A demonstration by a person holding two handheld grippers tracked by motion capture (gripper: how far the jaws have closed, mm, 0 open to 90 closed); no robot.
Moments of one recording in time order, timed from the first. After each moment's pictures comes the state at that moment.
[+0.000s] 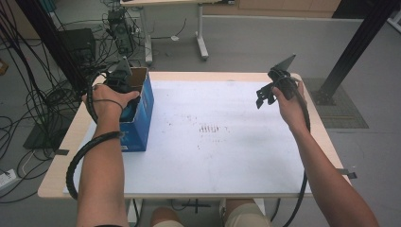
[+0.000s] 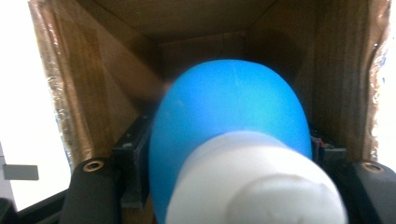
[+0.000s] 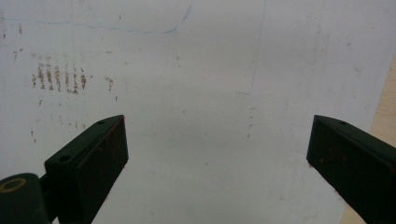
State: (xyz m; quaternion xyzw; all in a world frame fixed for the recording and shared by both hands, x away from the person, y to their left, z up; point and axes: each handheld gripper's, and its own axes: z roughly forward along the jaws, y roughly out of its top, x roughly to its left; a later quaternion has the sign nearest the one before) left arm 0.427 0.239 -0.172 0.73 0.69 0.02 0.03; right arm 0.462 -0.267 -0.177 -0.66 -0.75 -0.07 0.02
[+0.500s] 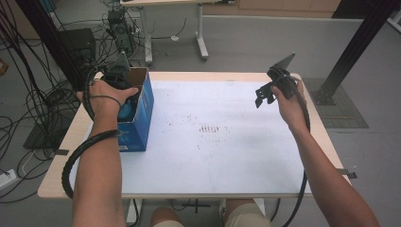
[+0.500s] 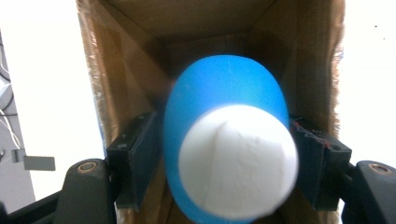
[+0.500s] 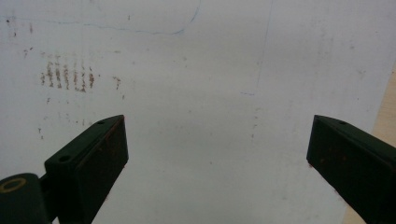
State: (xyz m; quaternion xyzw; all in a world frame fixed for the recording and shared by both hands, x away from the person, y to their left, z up) left arm 0.420 0.235 -0.149 0.72 0.69 0.04 0.03; right arm 0.459 -0.264 -0.172 -0.65 -0.75 -0.08 0.02
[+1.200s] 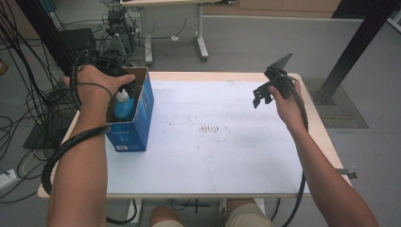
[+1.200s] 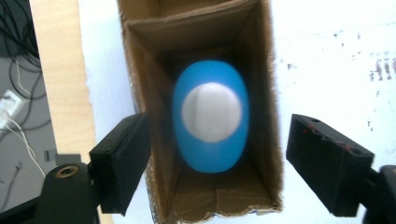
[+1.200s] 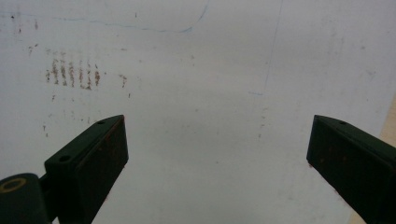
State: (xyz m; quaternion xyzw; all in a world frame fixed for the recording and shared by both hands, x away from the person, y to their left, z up) left arm 0.405 0.225 -0.093 0.75 0.66 0.05 0.05; right arm 0.462 -0.256 -0.173 -0.65 -0.76 -0.07 0.03
